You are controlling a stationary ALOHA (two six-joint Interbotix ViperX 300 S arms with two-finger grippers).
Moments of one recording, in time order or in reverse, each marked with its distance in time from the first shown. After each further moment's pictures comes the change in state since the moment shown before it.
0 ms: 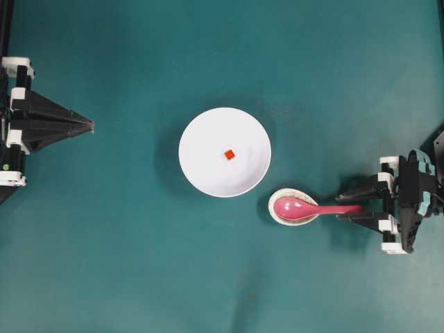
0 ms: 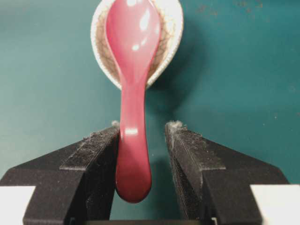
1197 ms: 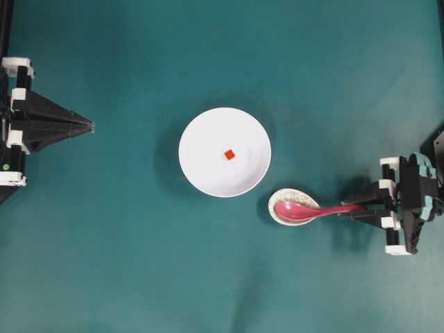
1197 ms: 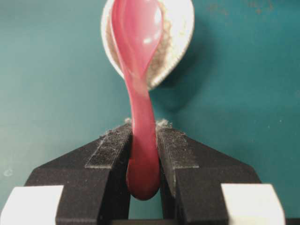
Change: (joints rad) left arm -0.002 0.002 0.002 0.000 0.008 0.012; right arm 0.000 -0.069 0.006 0.000 0.060 -0.084
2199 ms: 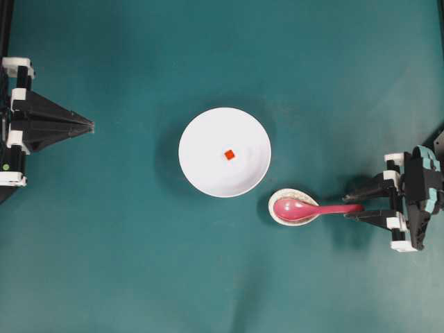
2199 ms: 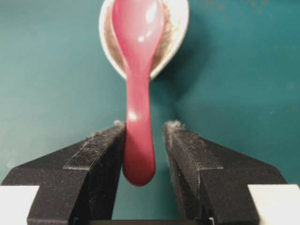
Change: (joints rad) left arm 0.002 0.000 0.000 0.000 0.000 0.000; right arm -0.026 -0.078 0.026 0.000 0.054 -0.021
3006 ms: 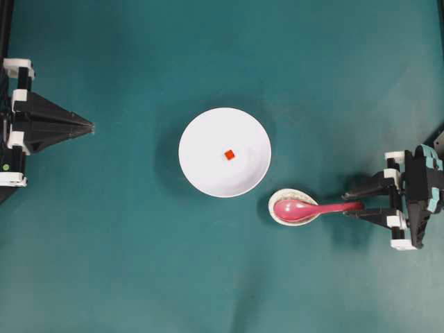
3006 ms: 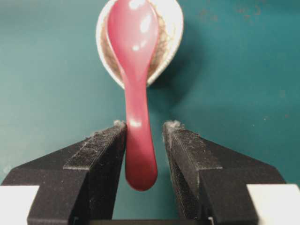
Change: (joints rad) left arm 0.000 0.000 0.000 0.000 0.018 0.000; right arm 0.000 0.012 0.002 -0.002 -0.023 0.000
